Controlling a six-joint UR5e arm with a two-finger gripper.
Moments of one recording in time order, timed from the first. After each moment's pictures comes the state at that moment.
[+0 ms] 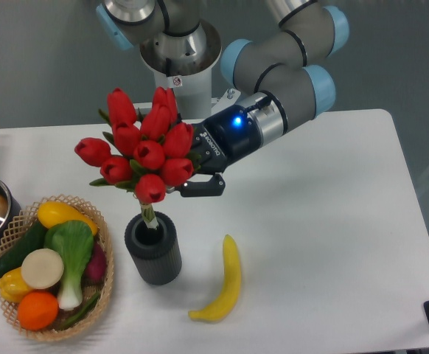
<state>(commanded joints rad) 2.62 -1.87 -1.76 -0.84 -0.07 1.21</state>
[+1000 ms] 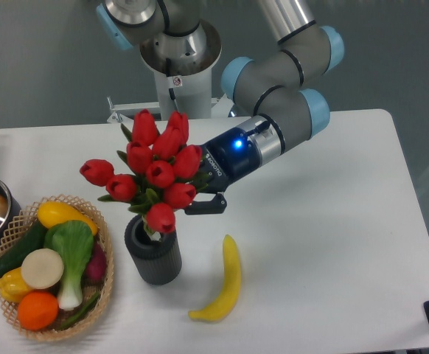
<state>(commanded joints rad) 2.63 -1.83 -1.79 -0.85 -0.11 1.15</state>
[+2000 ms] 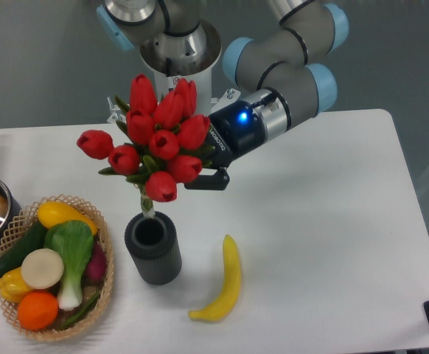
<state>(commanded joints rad) 2.63 -1.86 -1.81 -0.84 -0.11 1.22</state>
